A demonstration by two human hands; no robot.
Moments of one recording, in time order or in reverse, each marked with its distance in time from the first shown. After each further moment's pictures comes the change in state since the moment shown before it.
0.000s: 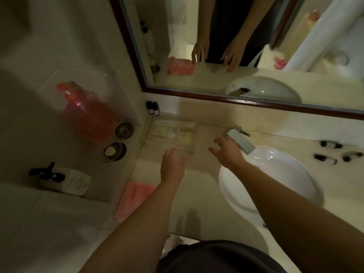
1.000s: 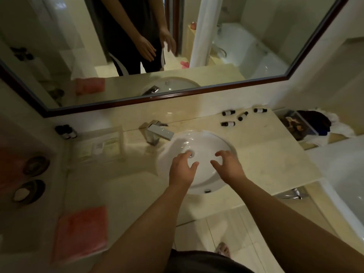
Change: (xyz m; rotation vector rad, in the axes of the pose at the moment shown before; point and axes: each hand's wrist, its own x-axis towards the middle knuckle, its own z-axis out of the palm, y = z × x) left_hand -0.145 0.147 0.127 -0.054 -0.432 0.380; right_hand -0.210 0.172 -0.063 0.114 0.342 0.436
